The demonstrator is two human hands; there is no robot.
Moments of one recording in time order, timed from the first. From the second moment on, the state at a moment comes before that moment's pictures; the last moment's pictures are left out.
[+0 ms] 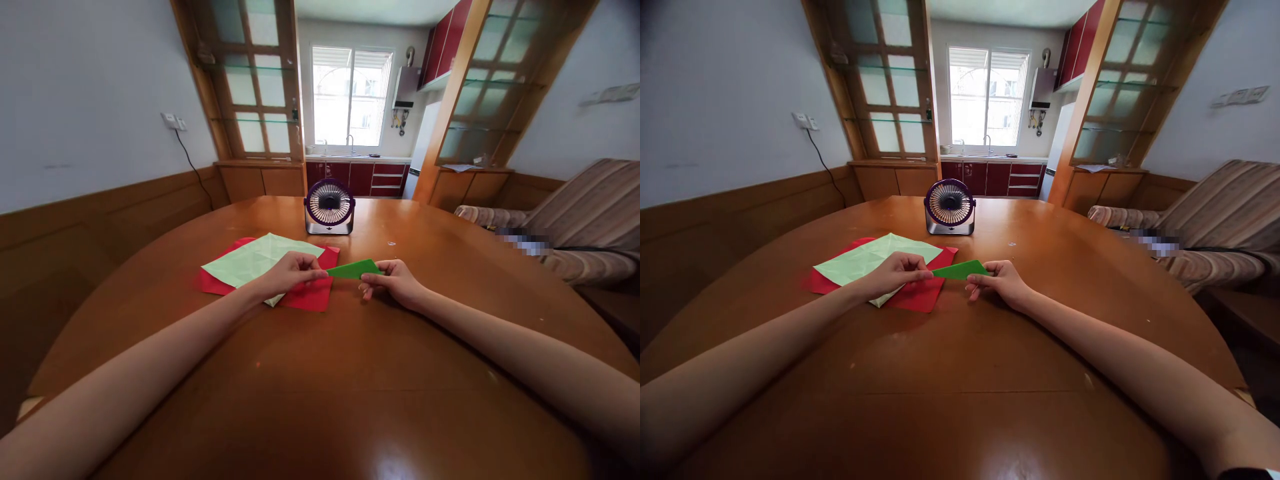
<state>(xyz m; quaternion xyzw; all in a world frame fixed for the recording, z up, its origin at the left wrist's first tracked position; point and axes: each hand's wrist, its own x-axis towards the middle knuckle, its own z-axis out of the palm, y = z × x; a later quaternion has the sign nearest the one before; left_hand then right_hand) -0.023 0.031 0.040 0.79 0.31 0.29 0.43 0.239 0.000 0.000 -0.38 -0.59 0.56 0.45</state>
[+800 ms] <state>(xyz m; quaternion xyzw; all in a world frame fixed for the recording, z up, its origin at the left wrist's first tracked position) -0.002 0.026 0.022 0.68 0.35 0.35 0.54 0.240 0.000 0.002 -0.29 -0.58 0.59 0.48</state>
